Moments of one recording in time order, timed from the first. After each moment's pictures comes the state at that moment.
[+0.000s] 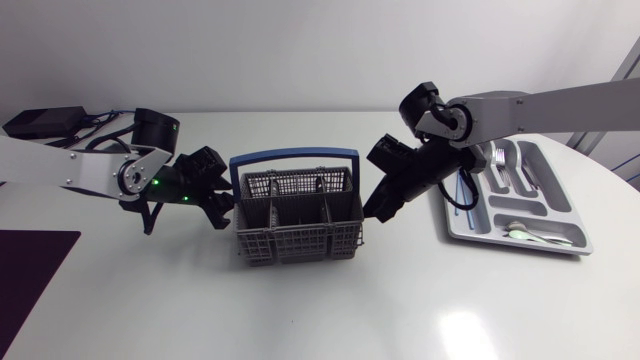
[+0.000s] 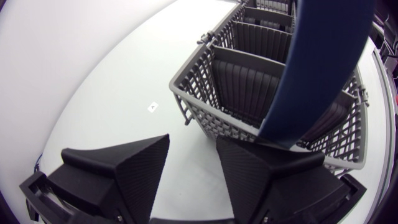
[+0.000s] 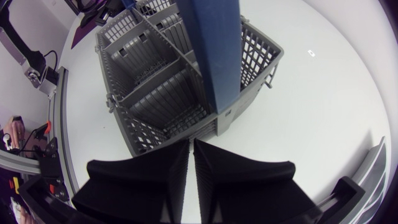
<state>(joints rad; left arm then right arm) -0.17 1.76 0.93 -0.03 0.33 0.73 0.34 1.85 1.26 -0.66 -0.48 -0.57</state>
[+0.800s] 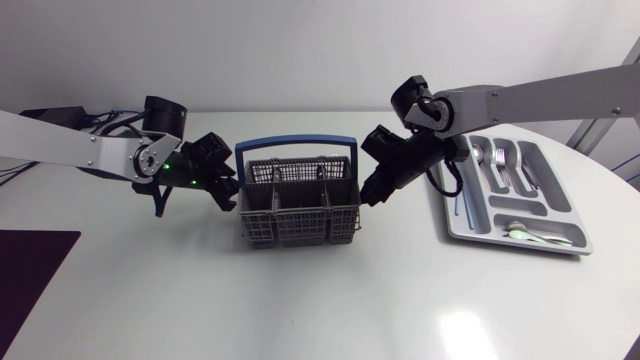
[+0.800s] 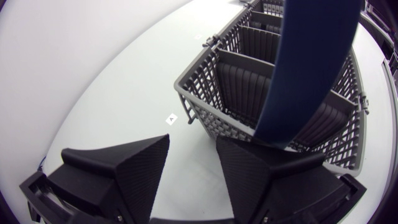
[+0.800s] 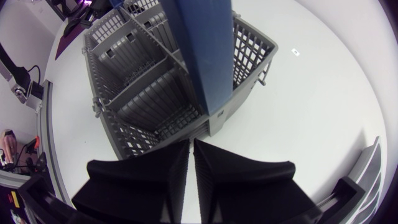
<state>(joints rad) -0.16 1.86 1.06 -0.02 0.31 0.71 0.33 1.96 1.39 -0.64 -0.43 -0.52</state>
